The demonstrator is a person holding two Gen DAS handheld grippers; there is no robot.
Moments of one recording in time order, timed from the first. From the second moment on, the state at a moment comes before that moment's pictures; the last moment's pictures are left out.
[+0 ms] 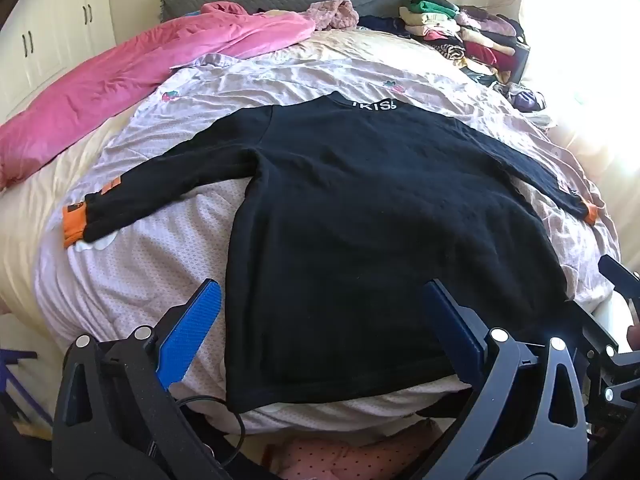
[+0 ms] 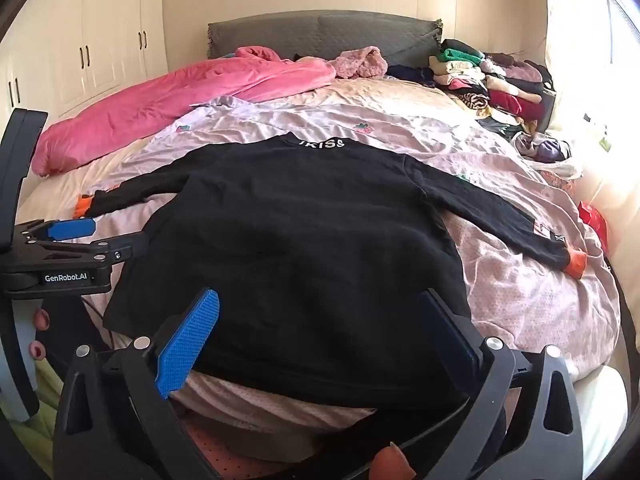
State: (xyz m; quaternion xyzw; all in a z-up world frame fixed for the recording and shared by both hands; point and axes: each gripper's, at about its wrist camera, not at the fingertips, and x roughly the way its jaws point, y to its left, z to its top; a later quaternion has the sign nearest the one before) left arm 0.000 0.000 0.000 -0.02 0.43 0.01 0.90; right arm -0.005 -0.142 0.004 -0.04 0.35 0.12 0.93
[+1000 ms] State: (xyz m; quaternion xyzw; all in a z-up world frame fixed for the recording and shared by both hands) left arm 0.000 -0.006 0.007 -0.02 0.42 0.01 0.91; right arm -0.006 -0.152 0.003 -0.04 0.36 0.11 0.93
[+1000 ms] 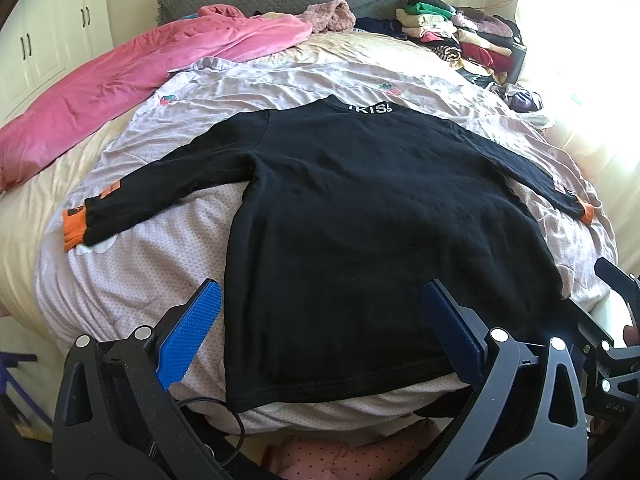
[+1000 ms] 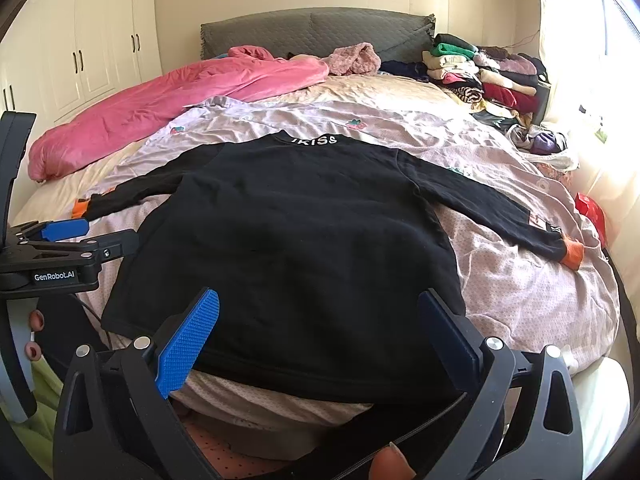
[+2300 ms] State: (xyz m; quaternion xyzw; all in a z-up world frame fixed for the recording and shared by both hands) left arm -0.002 -0.014 0.010 -0.02 0.42 0.00 0.91; right arm -0.003 -0.156 0.007 -0.03 0.35 0.11 0.93
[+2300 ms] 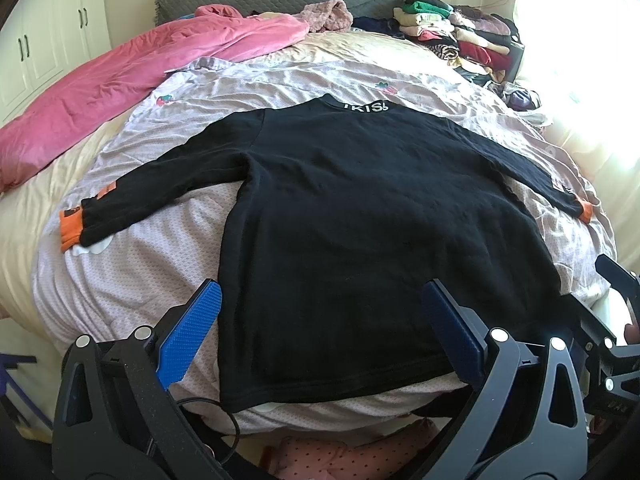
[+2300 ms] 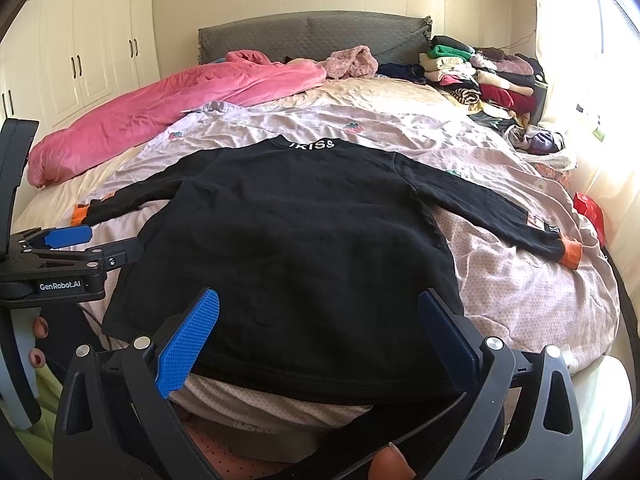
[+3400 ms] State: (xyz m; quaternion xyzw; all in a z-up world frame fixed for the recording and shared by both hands) left arm 0.078 -0.051 0.019 0.00 0.42 -0.04 0.91; right arm 0.056 -0.202 0.035 0.01 0.31 0.02 0.95
